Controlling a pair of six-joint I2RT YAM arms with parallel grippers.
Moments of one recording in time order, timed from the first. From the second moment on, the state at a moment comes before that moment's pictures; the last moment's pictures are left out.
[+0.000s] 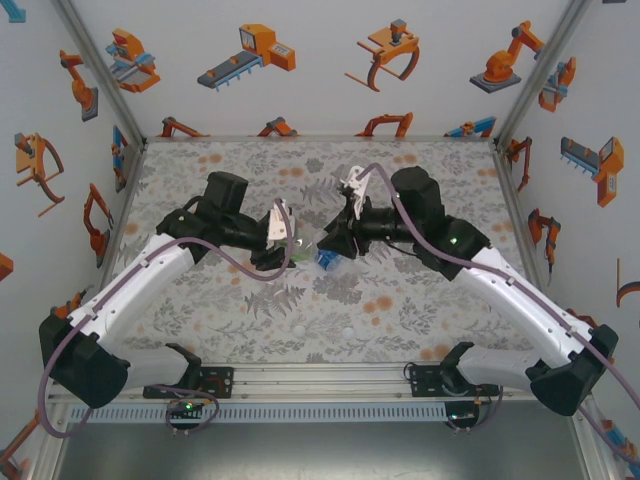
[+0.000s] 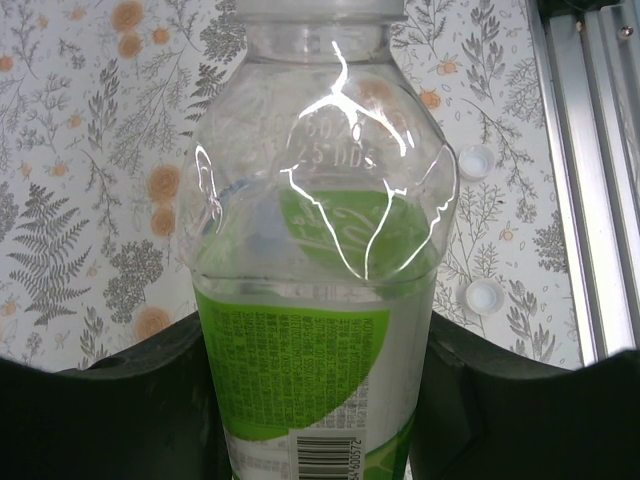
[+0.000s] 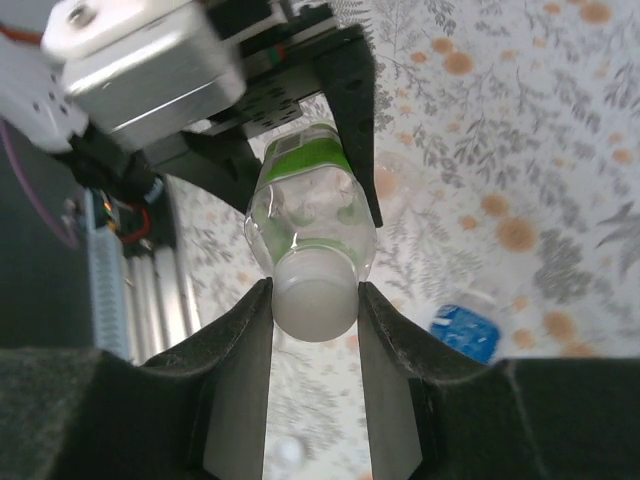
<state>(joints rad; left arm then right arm) -0.59 1.26 1.15 -0.69 0.79 0.87 0.74 1.17 1.21 -0.38 -0.55 -0.01</state>
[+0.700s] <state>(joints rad) -0.60 1.24 1.15 -0.62 0.65 0.80 0.75 1.18 1.19 -0.40 -0.25 1.01</state>
